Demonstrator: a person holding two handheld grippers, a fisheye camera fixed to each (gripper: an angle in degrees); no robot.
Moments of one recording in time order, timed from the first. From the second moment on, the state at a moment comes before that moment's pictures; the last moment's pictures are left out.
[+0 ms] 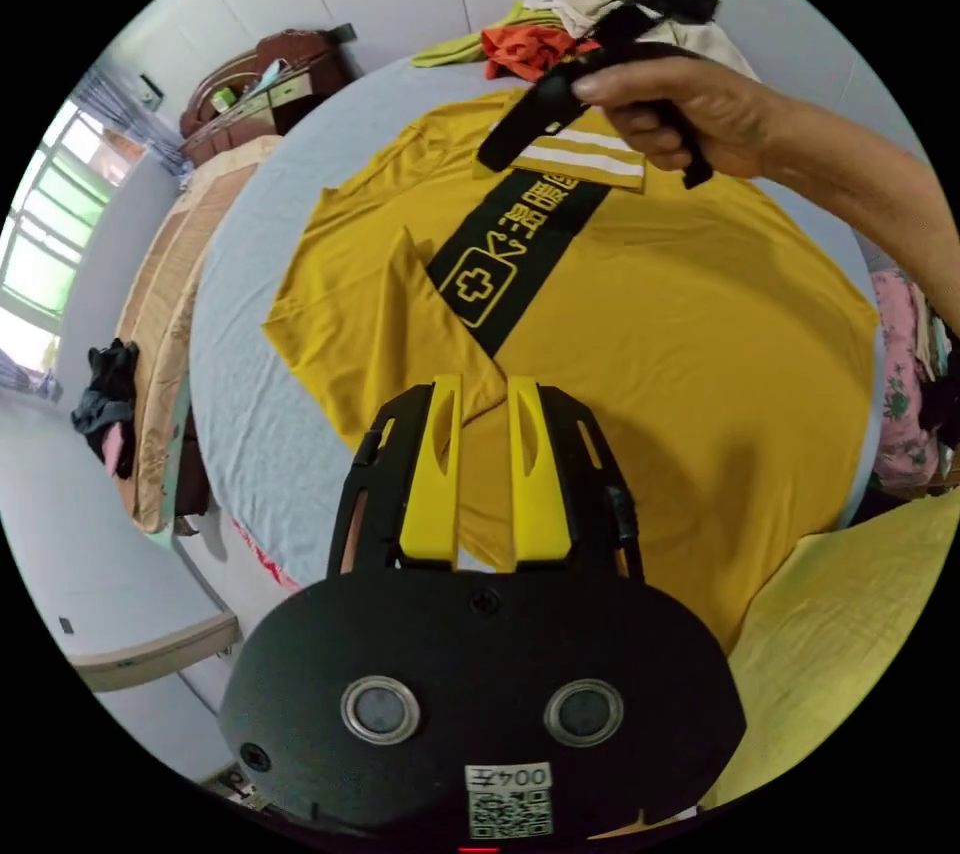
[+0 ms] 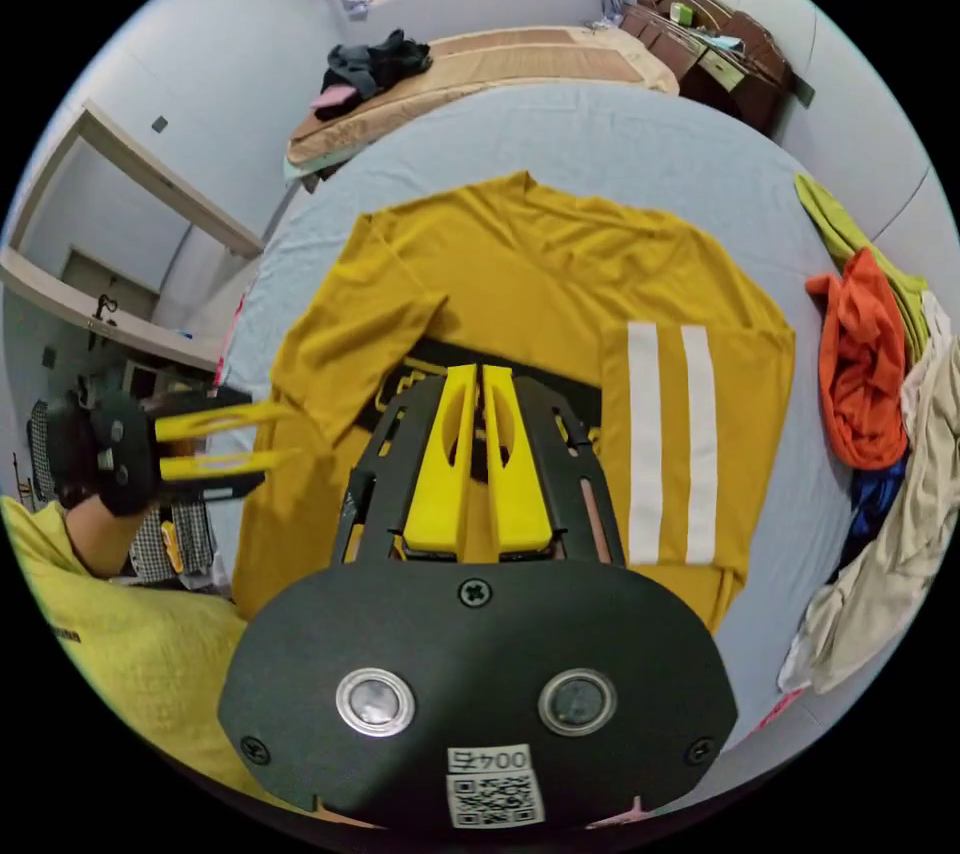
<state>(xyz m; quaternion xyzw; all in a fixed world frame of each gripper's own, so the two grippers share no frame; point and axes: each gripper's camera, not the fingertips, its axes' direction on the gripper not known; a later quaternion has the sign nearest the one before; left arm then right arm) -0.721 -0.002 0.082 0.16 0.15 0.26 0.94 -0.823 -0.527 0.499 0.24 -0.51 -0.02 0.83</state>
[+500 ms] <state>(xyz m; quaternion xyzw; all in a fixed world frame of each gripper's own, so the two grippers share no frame) -0.824 -0.122 0.114 0.14 0.20 0.12 0.96 -0.881 -0.342 0.523 0.01 -0.43 -0.13 0.89</state>
